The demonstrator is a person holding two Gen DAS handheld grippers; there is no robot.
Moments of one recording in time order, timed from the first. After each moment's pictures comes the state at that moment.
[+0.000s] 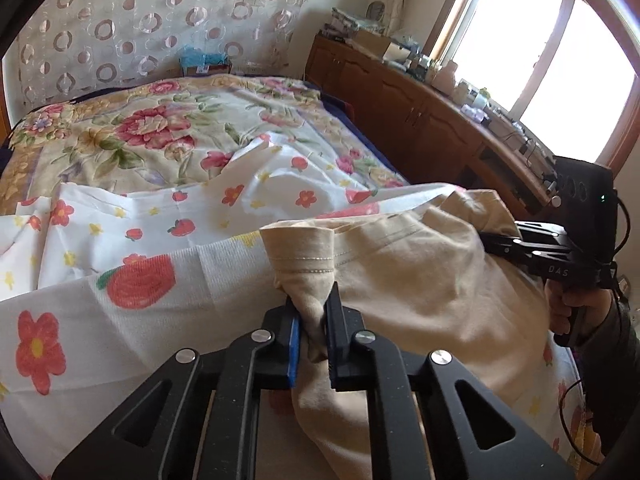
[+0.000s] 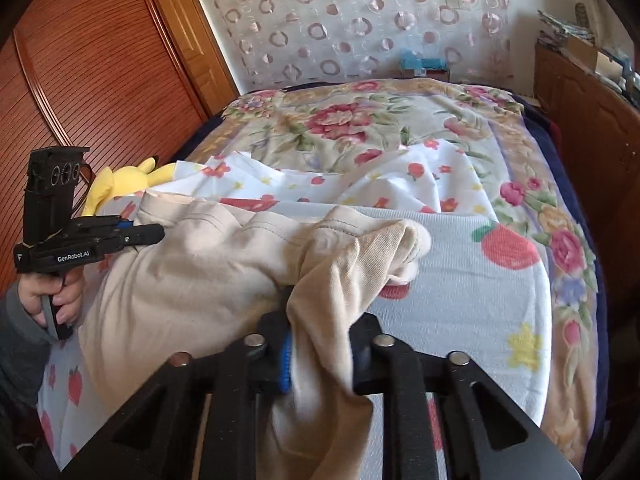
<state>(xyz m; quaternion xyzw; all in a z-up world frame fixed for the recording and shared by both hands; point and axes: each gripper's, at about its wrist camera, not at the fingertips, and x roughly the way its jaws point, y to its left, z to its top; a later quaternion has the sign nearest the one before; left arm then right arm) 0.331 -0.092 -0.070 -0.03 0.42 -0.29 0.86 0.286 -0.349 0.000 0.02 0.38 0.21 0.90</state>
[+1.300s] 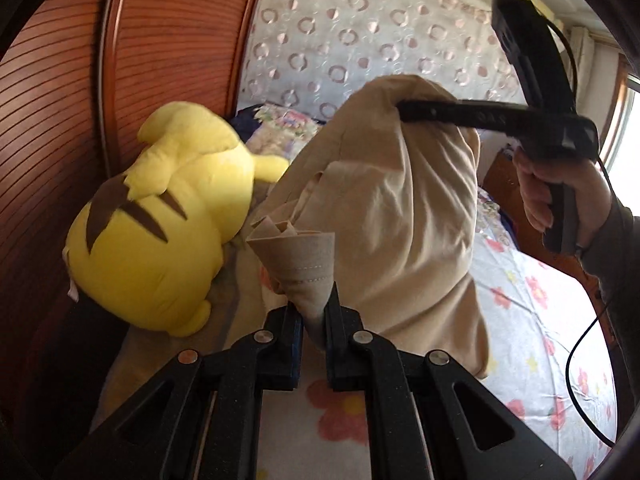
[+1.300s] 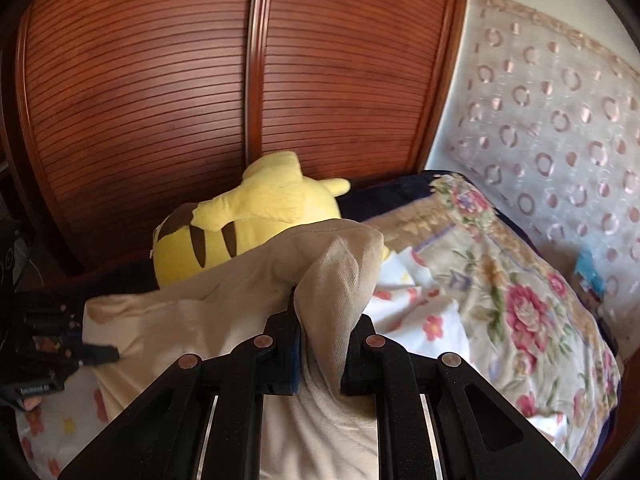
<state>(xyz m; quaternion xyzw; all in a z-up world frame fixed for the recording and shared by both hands) 0.175 0.199 -0.100 -0.15 0.33 0.05 0.93 0.424 0.030 0.055 -0.26 0.24 0.45 0.82</state>
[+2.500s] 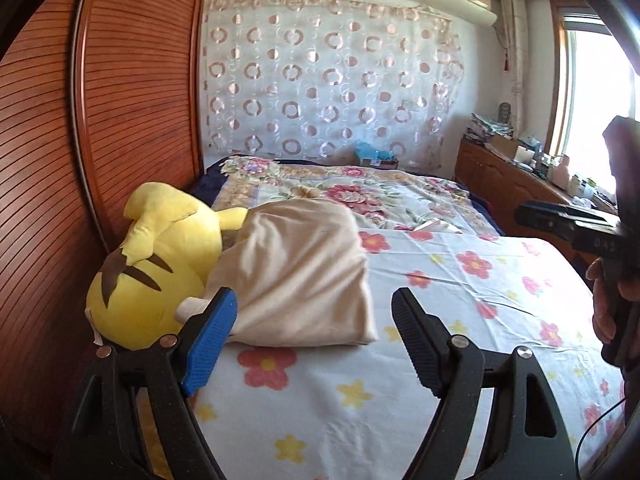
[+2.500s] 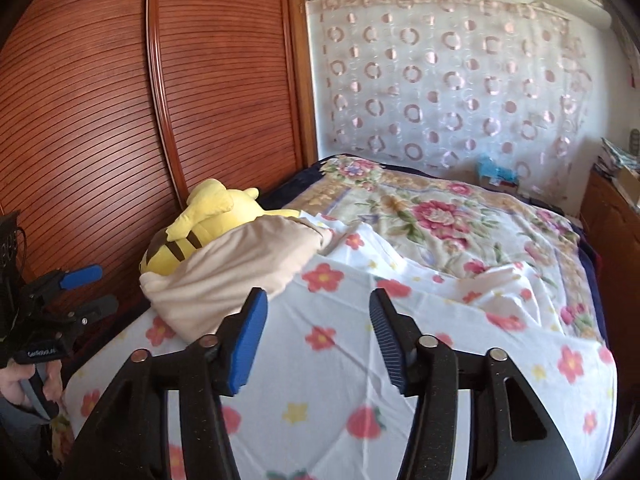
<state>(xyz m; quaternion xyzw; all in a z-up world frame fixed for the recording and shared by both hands) 0.100 0.114 -0.029 -0.04 0.27 0.00 0.96 0.225 -0.119 0.036 -0.07 0.23 0.27 0.93</state>
